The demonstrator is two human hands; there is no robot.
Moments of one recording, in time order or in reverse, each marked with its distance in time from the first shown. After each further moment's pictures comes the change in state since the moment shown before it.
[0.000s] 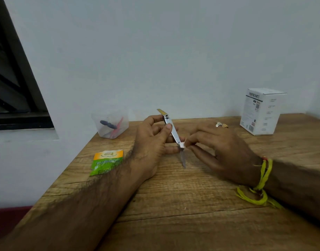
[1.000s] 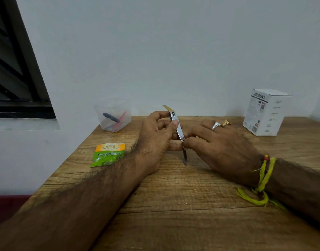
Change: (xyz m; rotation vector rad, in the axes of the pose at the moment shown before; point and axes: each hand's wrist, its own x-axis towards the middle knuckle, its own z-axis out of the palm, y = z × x) left_hand -0.005 0.004 0.005 0.053 0.011 -0.004; right_hand 0.005 0.001 0.005 -0.410 -0.073 -0.217
